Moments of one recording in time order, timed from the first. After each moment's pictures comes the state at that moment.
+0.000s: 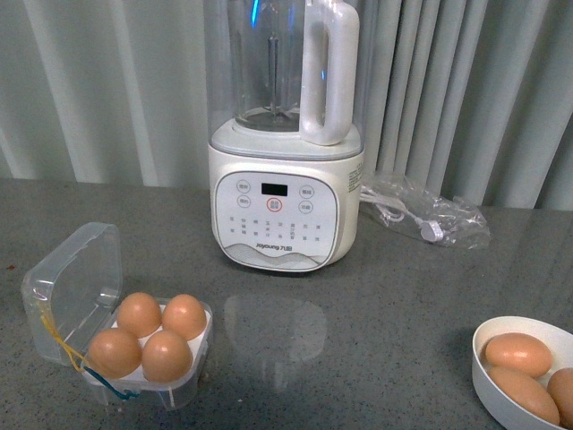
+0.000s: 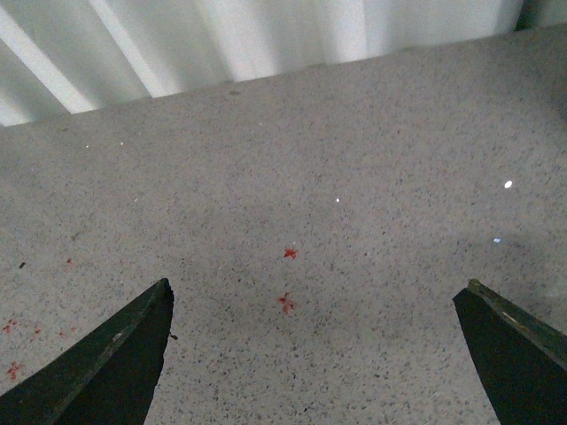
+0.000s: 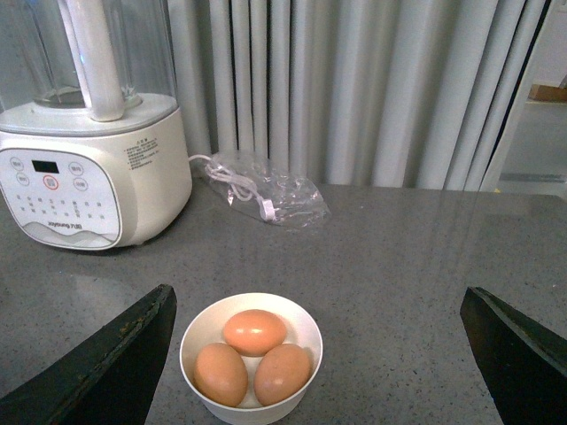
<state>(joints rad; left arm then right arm) 0.27 1.51 0.68 0.52 0.14 0.38 0.00 0.00 0.01 0.00 0.00 -0.01</state>
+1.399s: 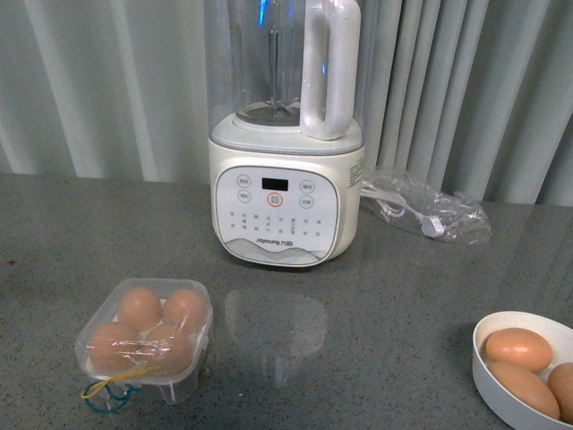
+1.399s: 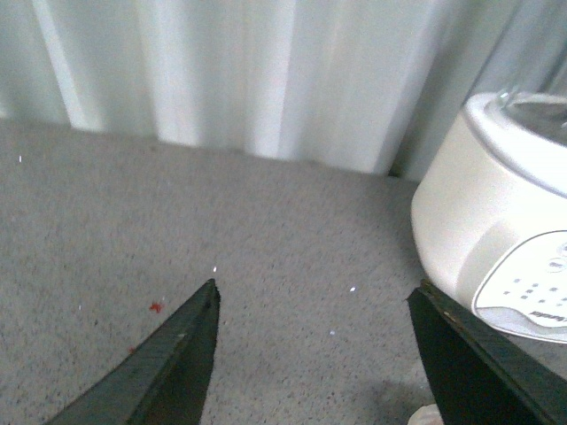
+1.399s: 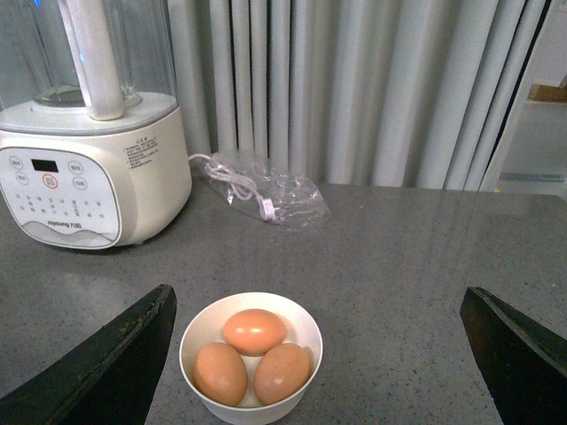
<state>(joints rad) 0.15 1.38 0.50 0.83 0.15 -0.04 0.00 0.00 0.01 0.00 0.00 -0.01</state>
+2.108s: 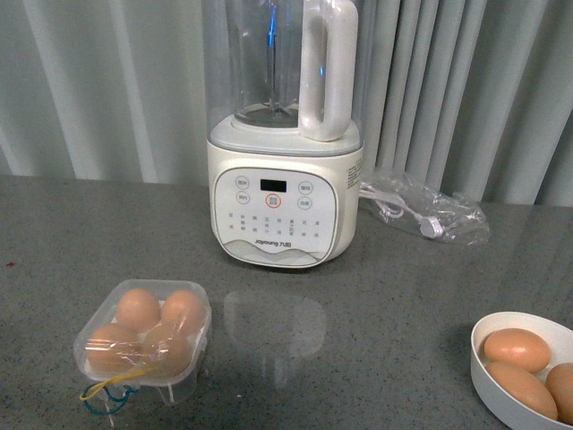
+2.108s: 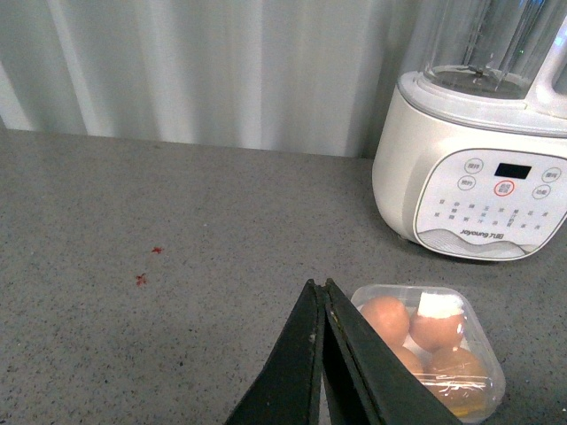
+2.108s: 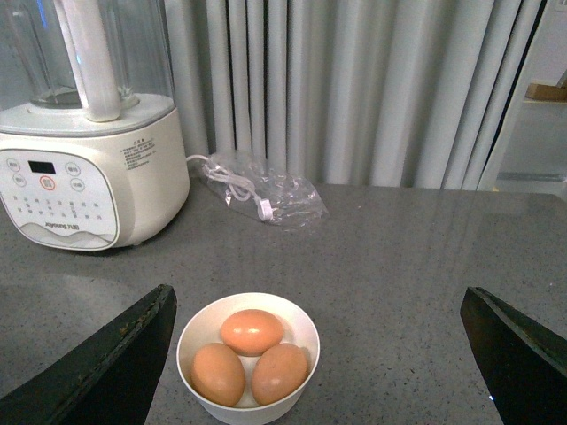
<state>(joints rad) 0.00 0.87 0.09 0.77 0.00 -0.01 0.00 0.00 0.01 0.00 0.00 -0.01</state>
